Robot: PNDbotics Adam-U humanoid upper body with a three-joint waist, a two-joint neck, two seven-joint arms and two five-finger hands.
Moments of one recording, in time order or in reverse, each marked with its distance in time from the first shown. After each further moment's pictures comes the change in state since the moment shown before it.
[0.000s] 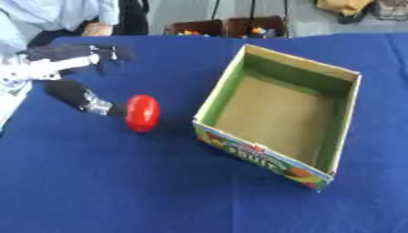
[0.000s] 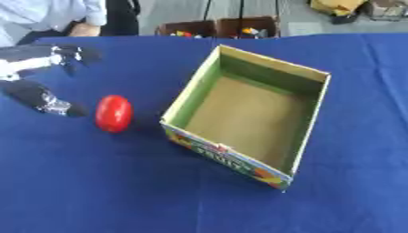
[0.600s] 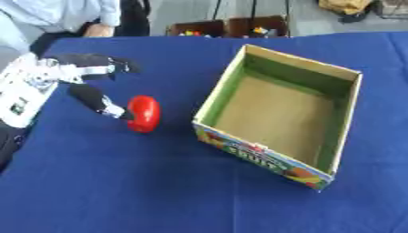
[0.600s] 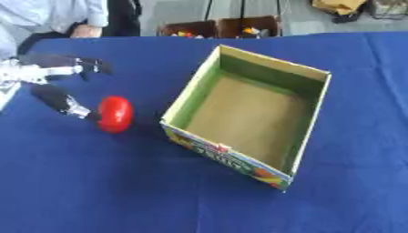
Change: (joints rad) left arm -0.056 -0.053 -0.007 0.179 -0.136 -0.073 -0.088; right arm -0.009 0.002 0.006 0.000 -0.006 -0.001 0.009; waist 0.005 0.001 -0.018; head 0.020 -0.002
